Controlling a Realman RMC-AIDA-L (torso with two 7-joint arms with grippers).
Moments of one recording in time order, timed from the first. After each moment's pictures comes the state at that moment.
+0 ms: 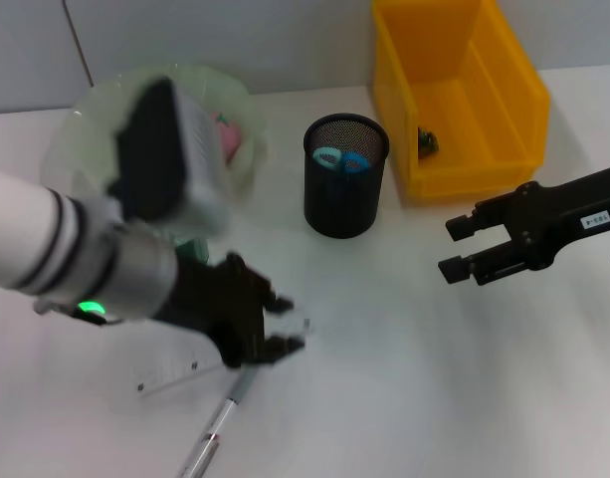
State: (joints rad) left arm -0.49 -2.07 1.61 1.39 2.21 1.39 -2.03; right arm 0.66 1.91 -0.76 -0.75 -2.21 -1.71 1.70
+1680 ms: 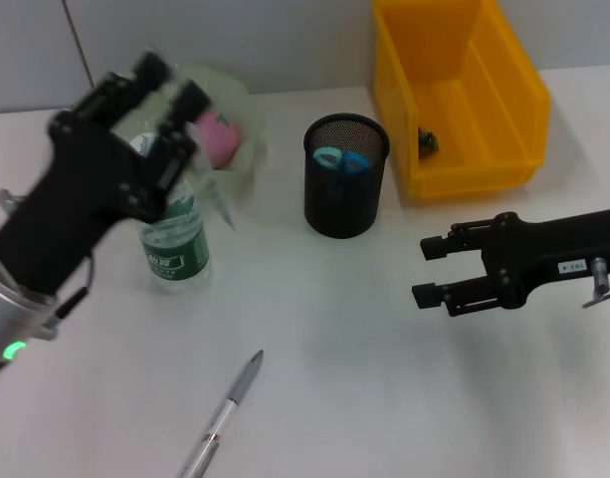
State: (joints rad) left arm -0.43 -2.08 1.62 0.28 0.38 1.70 -0.62; right arm 0.58 2.02 -0.65 -0.72 -2.19 -1.69 1.48
